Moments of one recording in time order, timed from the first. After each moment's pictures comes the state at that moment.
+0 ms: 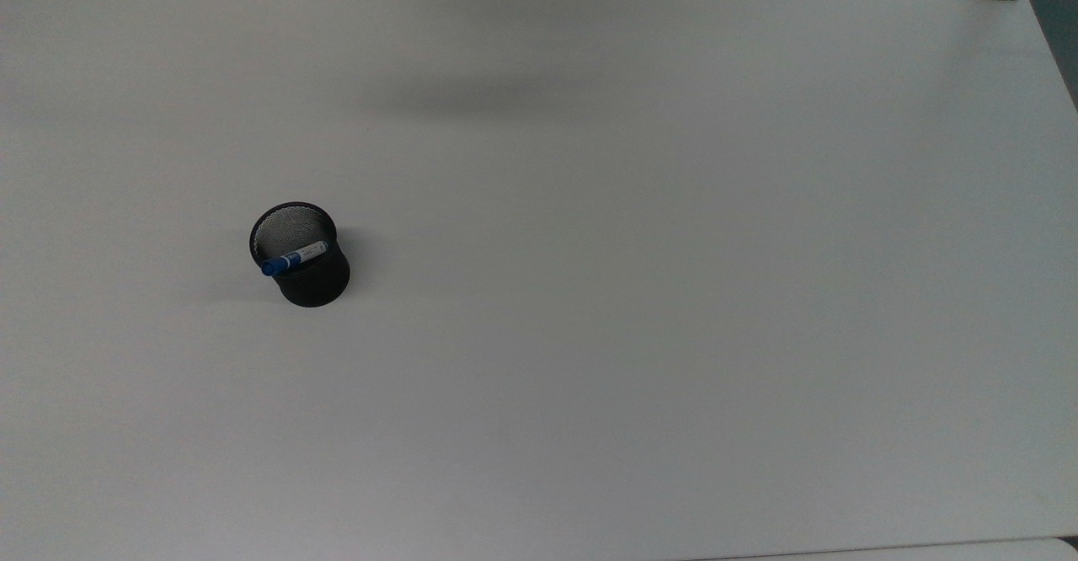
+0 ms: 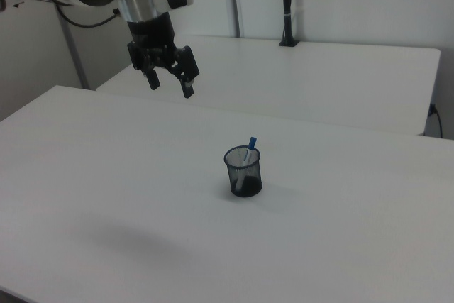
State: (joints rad) arm 0.09 -0.02 -0.23 -1.61 -0.03 1.70 -0.05
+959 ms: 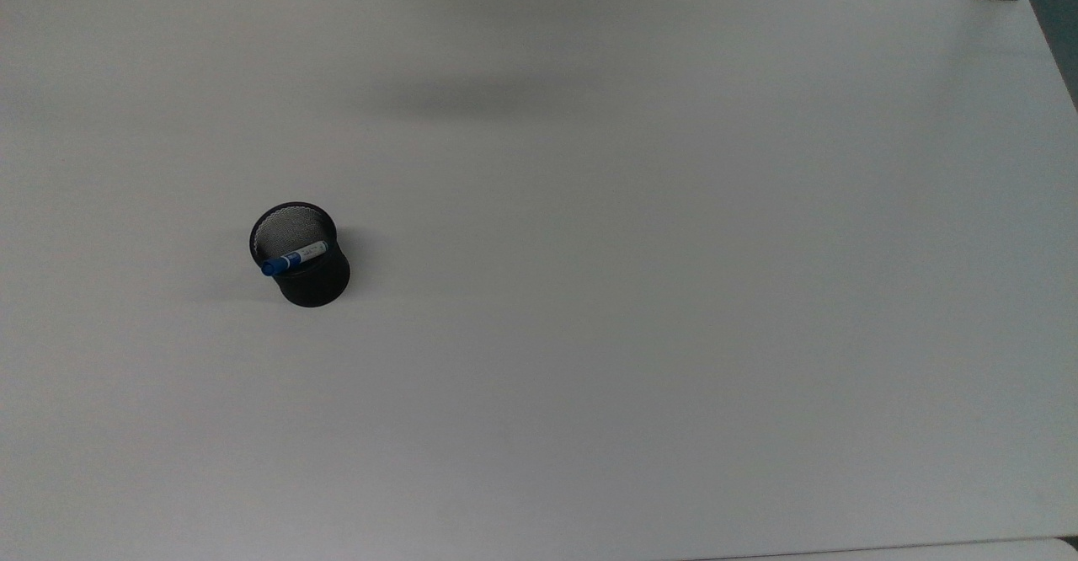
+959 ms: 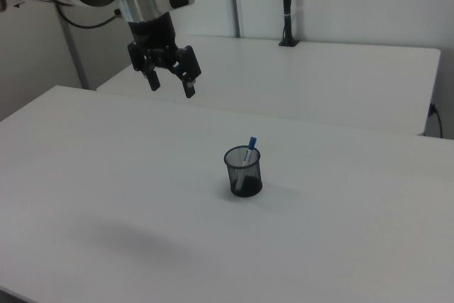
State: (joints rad) arm 0.09 -0.02 -0.23 -1.61 -0.03 1.70 -0.09
